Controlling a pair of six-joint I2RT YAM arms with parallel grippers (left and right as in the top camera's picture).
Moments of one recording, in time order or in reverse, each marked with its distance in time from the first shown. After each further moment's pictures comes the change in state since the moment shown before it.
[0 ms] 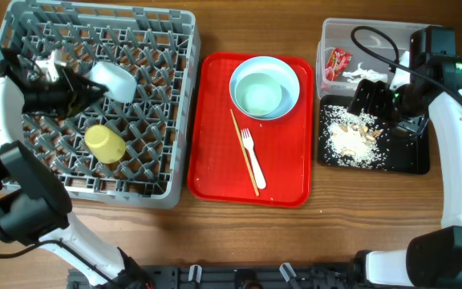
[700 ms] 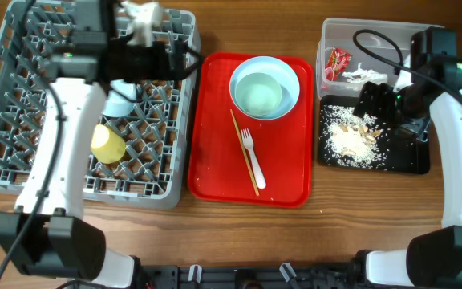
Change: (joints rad) left arm -0.577 -0.307 0.018 0.270 -0.224 -0.055; right arm -0.019 0.000 0.000 -0.023 0.071 0.017
